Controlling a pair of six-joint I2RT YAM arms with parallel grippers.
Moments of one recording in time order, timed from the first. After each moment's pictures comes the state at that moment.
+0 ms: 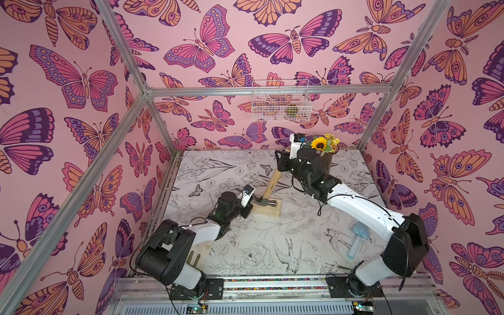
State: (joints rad) left arm -0.46 1.49 0.50 0.60 0.19 0.22; right arm 0.66 1.56 1.32 0.03 0.21 0.43
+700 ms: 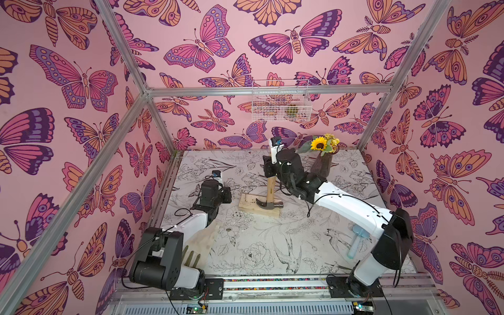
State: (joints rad) left arm -0.18 1.46 0.67 0.19 0.07 -0.25; right arm 0.83 1.68 1.51 -0.16 0.43 0.21
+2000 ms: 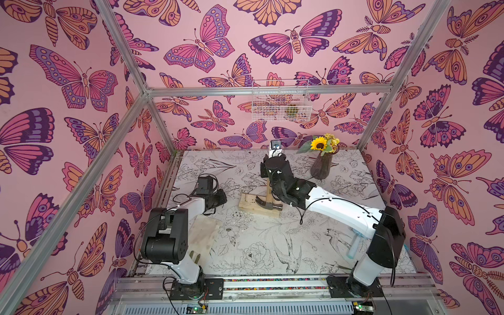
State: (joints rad) left arm -0.07 1.64 0.81 -0.07 0.27 -0.47; right arm 0.92 1.71 1.49 -0.04 0.78 0.25
